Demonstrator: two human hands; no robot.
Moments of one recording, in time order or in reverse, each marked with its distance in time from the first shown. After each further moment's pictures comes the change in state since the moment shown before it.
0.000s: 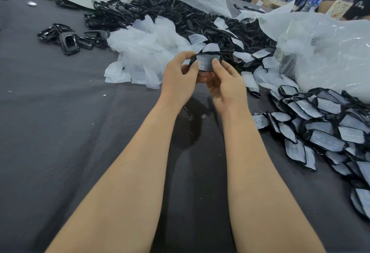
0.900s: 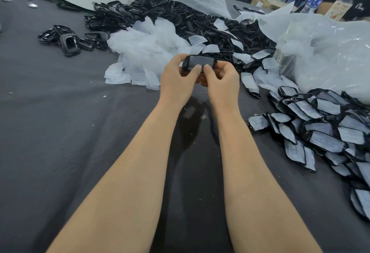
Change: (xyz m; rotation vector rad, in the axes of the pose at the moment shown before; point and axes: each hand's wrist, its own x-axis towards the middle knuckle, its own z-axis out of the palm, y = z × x) left_hand -0.001 -0.001 -0.003 0.095 0.048 -0.044; right_hand -0.002 0.012 0.002 -0.606 0.036 -0.312
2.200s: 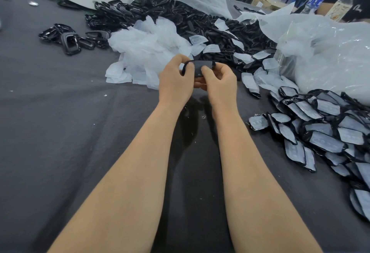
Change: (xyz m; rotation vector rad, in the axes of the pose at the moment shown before) left_hand 0.003 -0.003 -0.001 0.133 0.042 0.038; right_hand -0.005 -0.004 0.004 0.032 -0.041 0.098
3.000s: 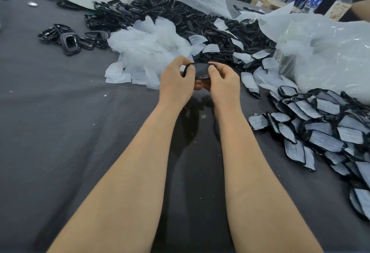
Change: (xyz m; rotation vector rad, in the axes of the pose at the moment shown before) left_hand -0.001 -0.001 0.000 -0.063 -0.042 0.004; right_hand 0.003 -0.002 -0.006 0.027 0.016 0.004
